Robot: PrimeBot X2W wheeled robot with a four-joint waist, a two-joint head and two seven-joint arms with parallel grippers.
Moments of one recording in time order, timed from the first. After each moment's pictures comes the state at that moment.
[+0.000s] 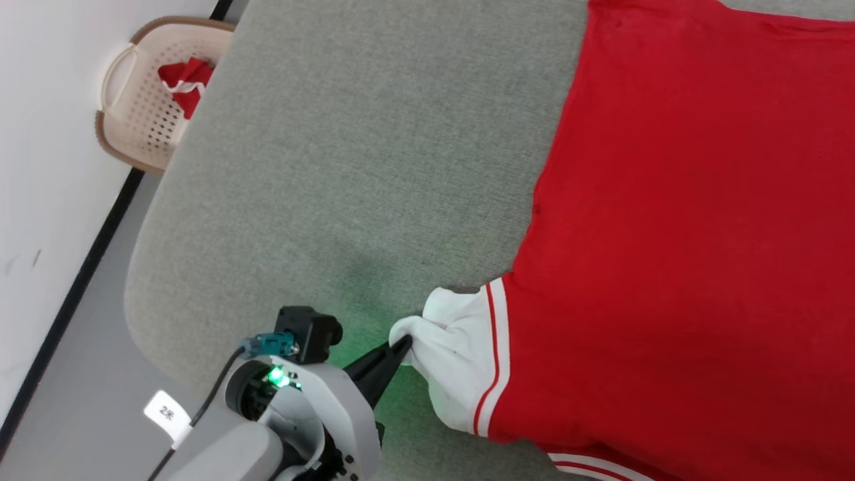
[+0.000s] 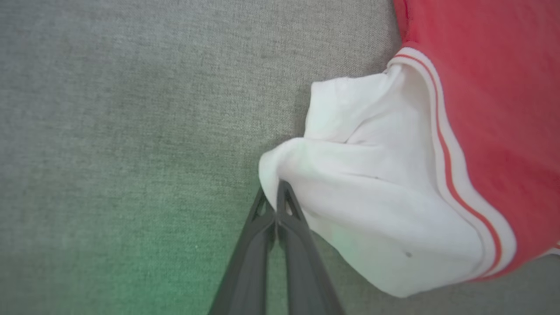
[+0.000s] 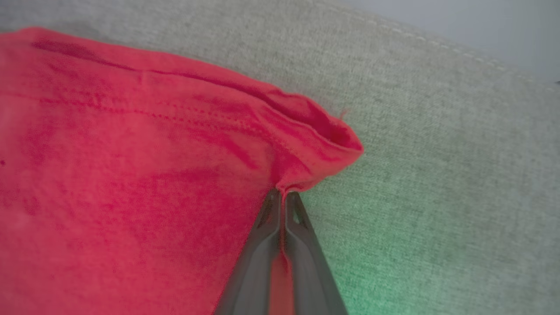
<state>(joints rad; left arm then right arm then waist) -0.42 0.51 -0.79 0.08 -0.93 0.09 0.10 -1.24 -0.64 0.33 1.05 0.47 0.13 0.87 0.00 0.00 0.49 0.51</state>
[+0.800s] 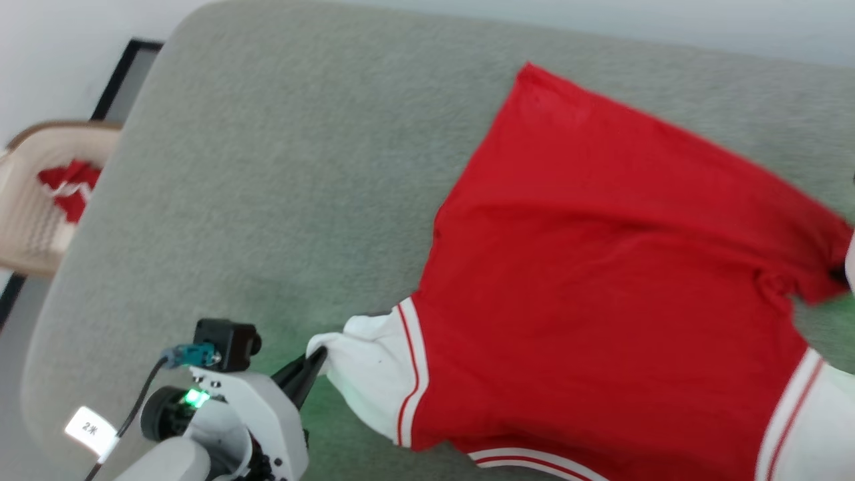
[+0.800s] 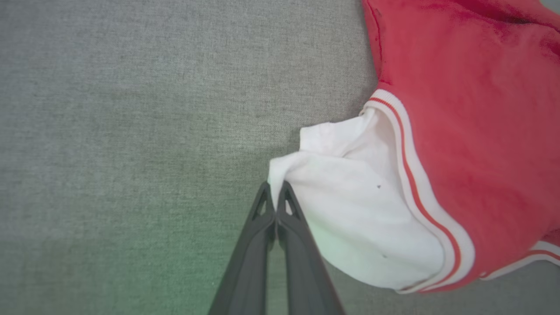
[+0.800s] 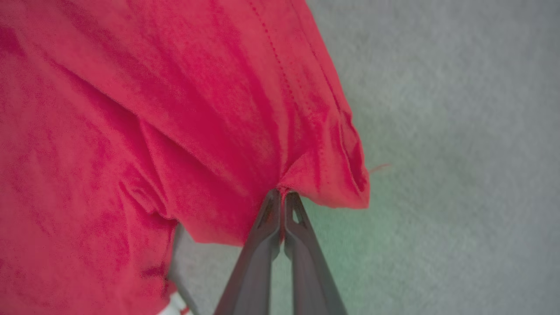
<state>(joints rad) -0.35 0.65 -0.72 0.07 -0.97 0.15 0.11 -0.77 -0.84 0.61 0.35 0.81 0.13 0.89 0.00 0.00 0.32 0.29</state>
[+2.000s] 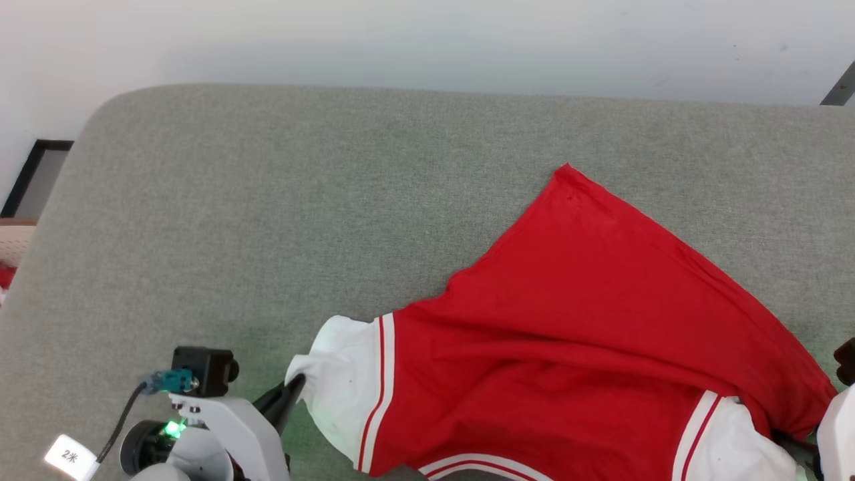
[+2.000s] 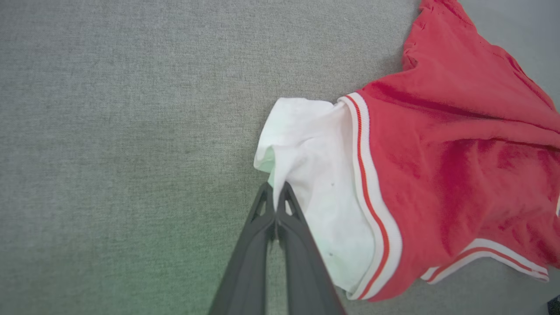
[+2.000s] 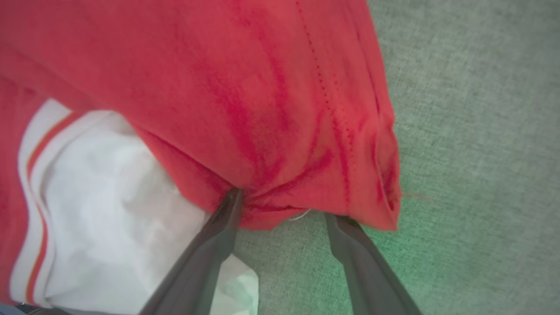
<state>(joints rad) -0.26 0.70 -0.70 0.05 -1.02 0.18 0.10 -0.13 -0.67 0.24 0.22 0.69 0.13 0.72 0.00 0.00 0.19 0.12</state>
